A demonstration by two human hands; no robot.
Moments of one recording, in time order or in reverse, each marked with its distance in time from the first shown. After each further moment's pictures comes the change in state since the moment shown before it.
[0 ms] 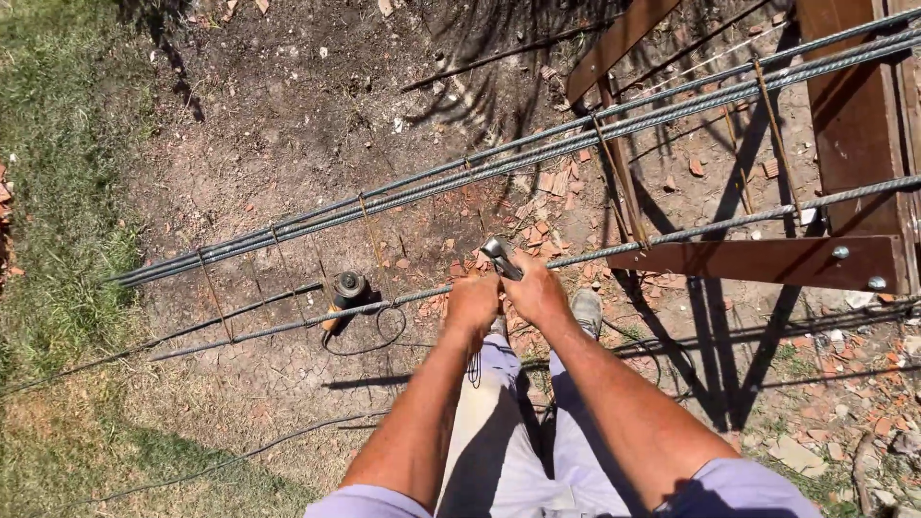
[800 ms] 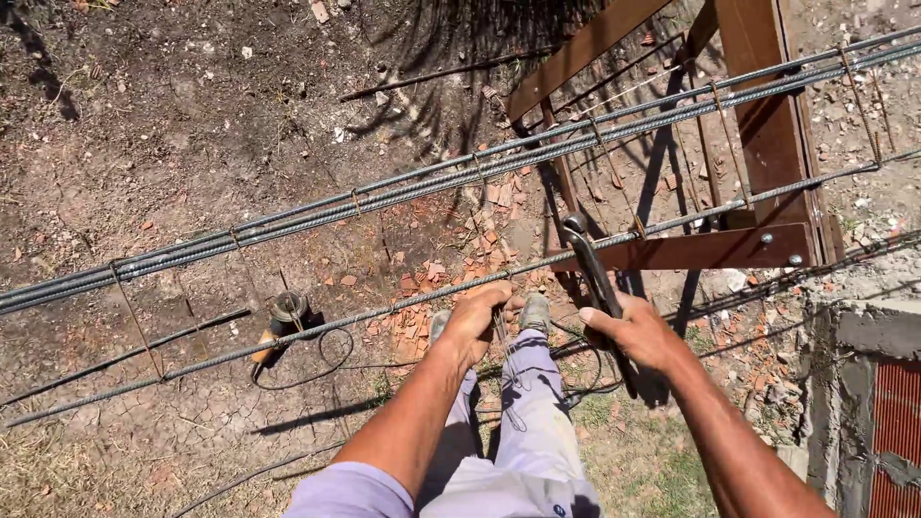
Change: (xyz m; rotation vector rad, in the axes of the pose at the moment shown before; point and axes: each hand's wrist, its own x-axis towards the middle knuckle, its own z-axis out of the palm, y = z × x) left_hand -0.040 -0.038 -0.009 -1.699 -0.290 -0.254; right_hand -0.139 -0.035 -0.084 -0.006 0.038 0.156
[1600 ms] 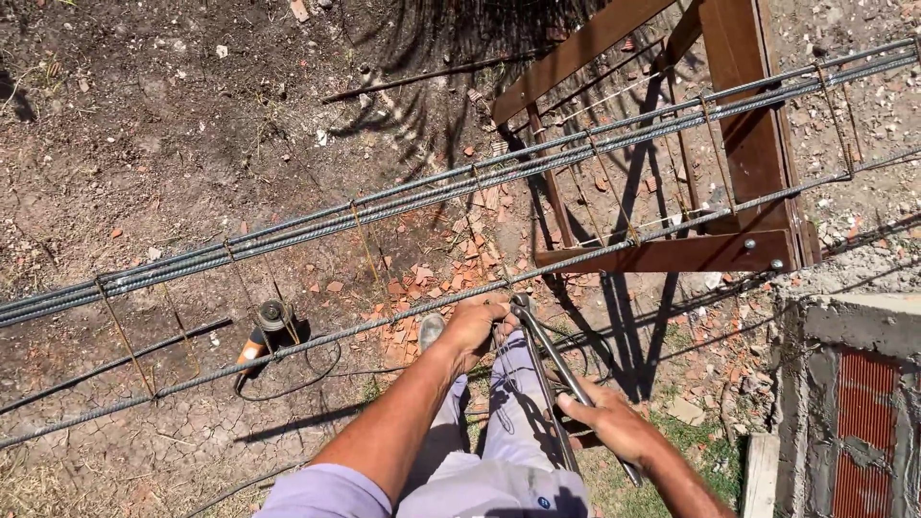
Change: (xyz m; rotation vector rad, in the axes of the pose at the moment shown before) left_hand -0.007 0.028 -0.007 0.053 0.006 -0.109; right_hand -0.068 0.006 0.070 -0.043 -0.243 0.477
